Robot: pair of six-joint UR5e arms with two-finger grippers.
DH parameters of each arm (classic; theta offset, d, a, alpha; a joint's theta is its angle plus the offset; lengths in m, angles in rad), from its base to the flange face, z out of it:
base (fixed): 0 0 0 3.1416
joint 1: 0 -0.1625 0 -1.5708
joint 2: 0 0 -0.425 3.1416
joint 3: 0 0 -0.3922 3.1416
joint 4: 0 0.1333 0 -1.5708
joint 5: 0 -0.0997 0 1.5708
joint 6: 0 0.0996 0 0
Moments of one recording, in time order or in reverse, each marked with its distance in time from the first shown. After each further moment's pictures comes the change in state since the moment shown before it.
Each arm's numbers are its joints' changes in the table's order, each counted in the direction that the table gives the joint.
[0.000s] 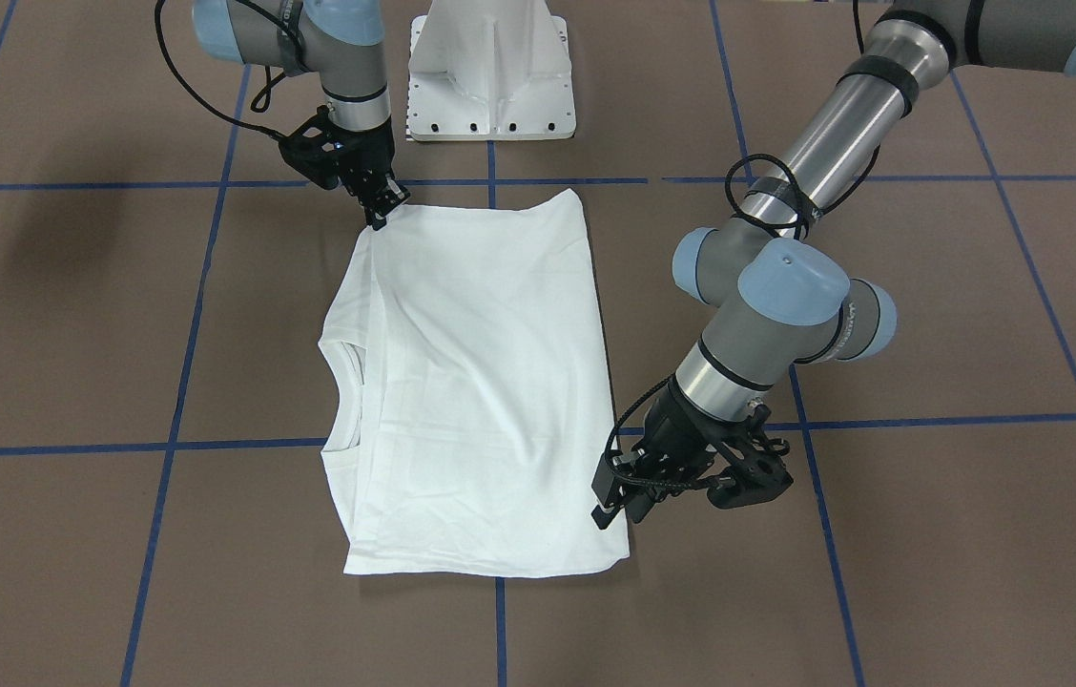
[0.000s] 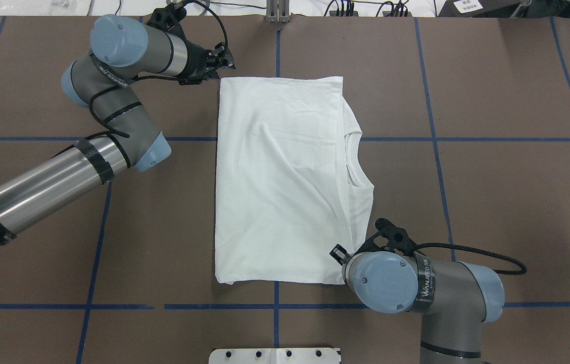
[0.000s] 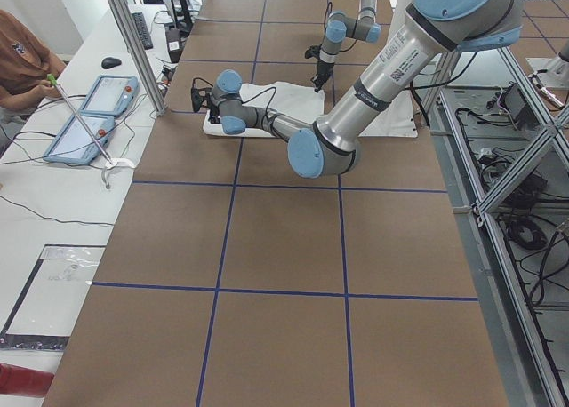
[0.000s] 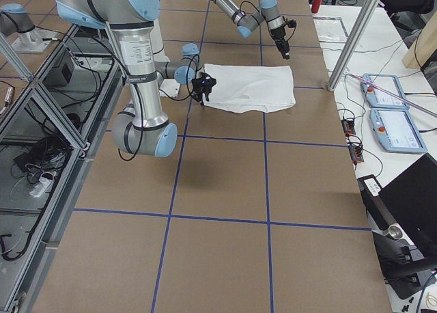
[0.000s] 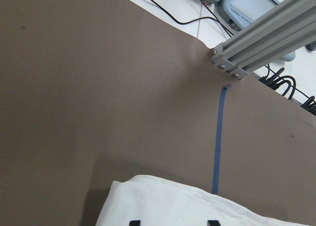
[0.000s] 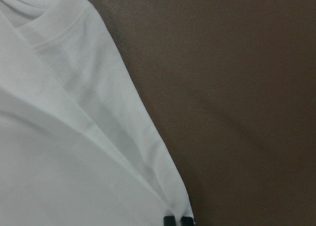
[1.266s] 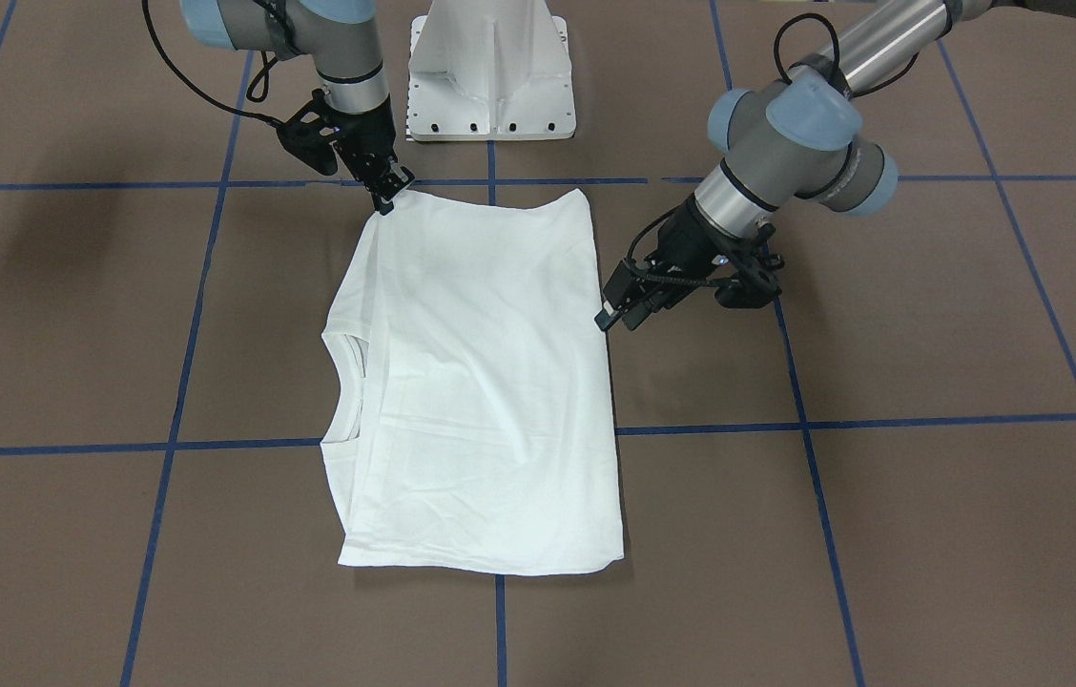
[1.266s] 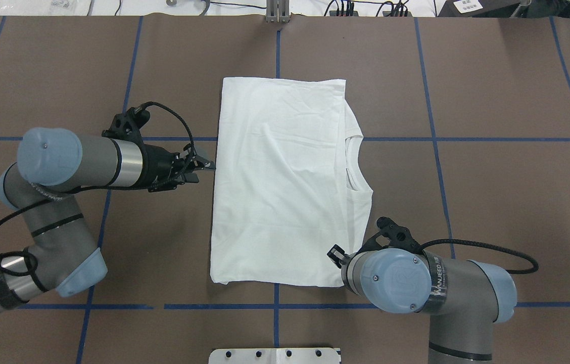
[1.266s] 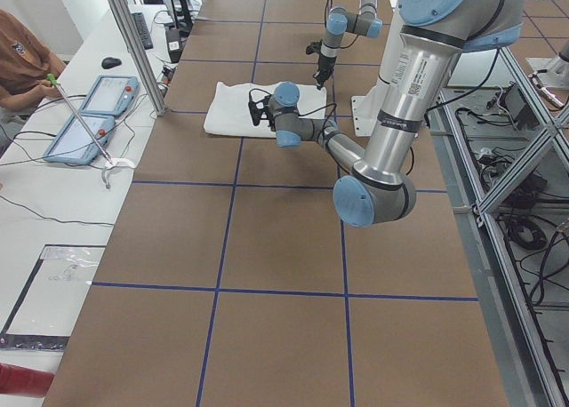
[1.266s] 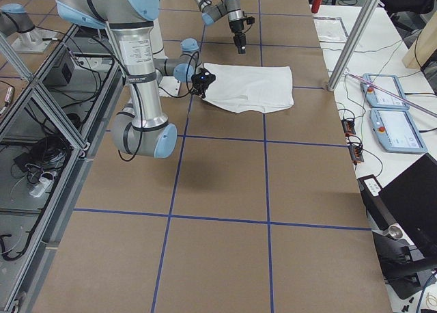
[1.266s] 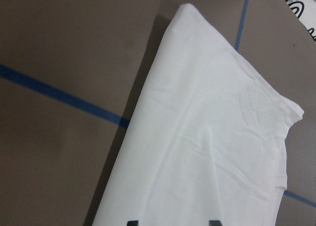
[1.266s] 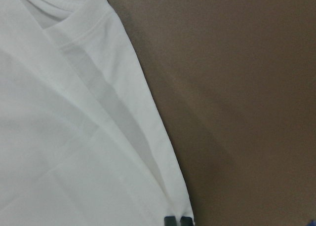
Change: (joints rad) left arm -0.238 0.492 0.684 0.142 -0.013 -0.229; right arm -0.006 -0.011 -0.053 0.014 -0.038 0.000
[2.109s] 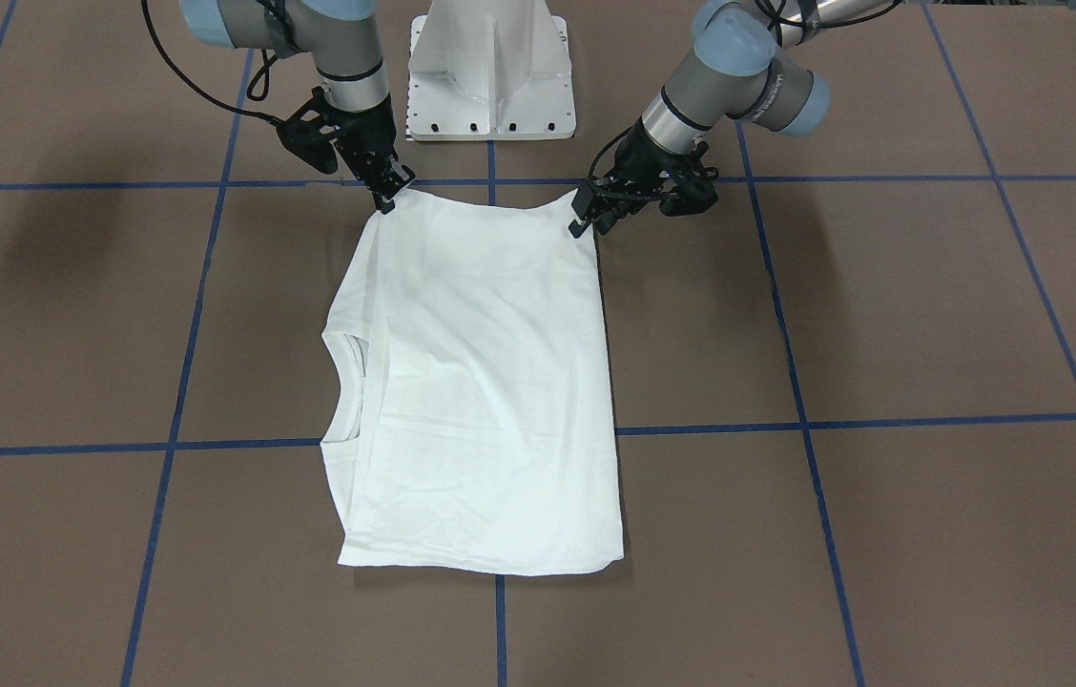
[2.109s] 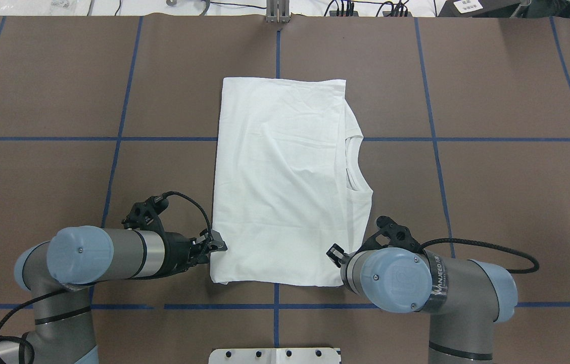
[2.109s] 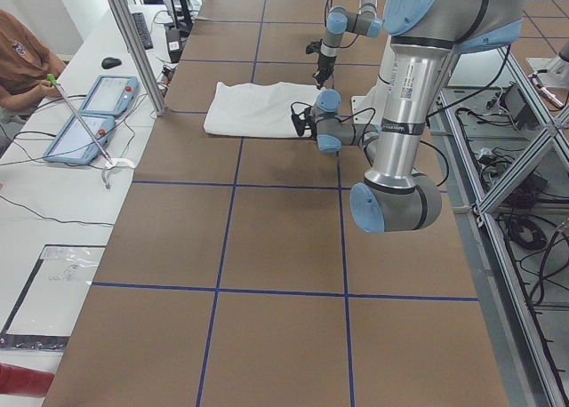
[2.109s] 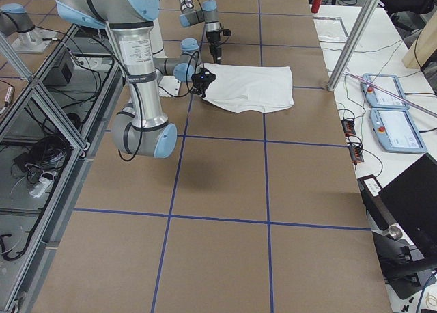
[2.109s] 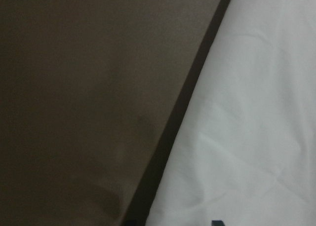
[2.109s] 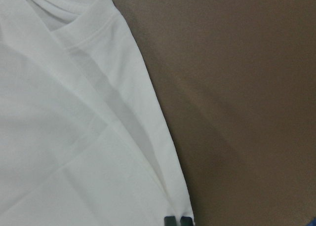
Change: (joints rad) left arm -0.287 0.073 0.078 0.069 -0.168 -0.146; right arm -0.004 0.004 -0.007 -0.001 0.000 0.000
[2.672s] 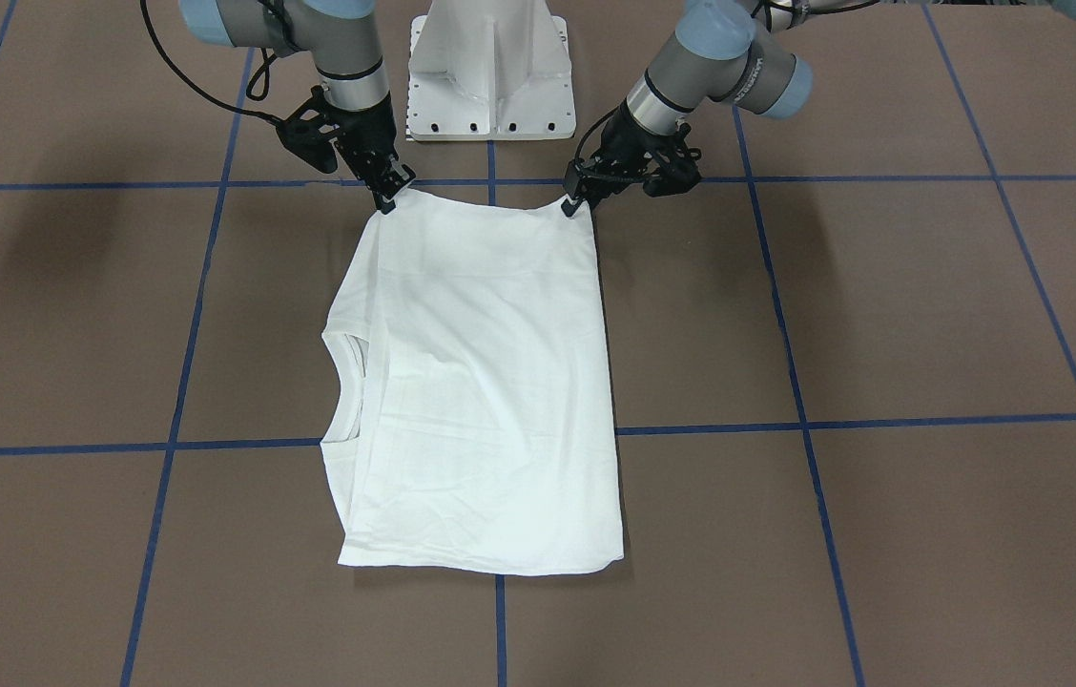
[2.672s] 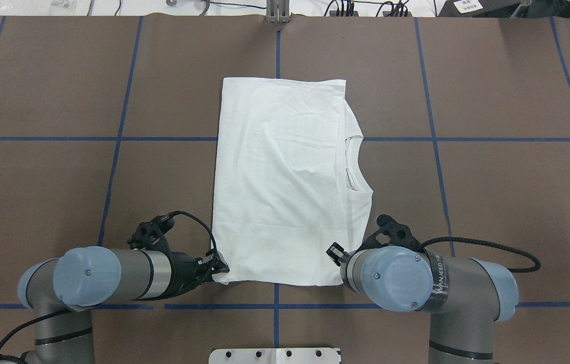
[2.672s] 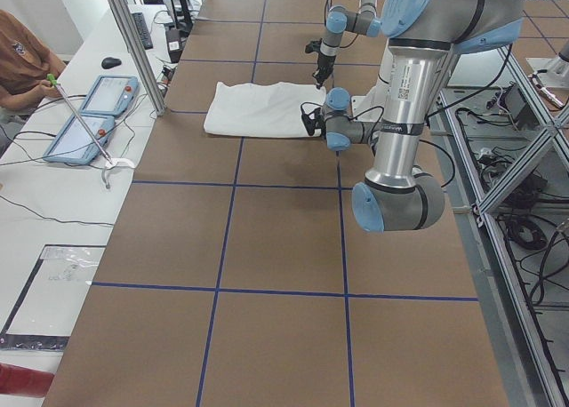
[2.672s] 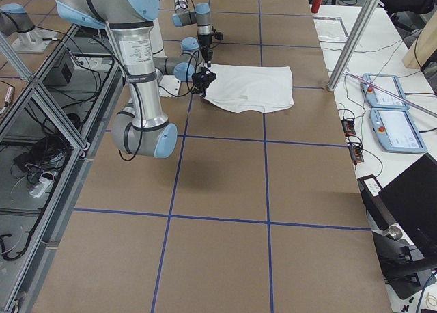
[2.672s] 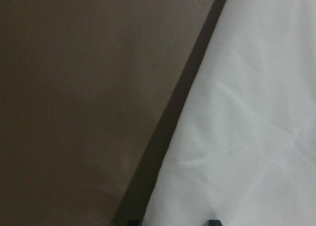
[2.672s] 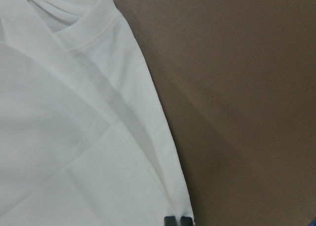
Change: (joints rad) left arm -0.037 0.009 0.032 0.040 -0.017 -0.036; right arm -0.002 0.001 -0.001 0.000 0.000 0.000
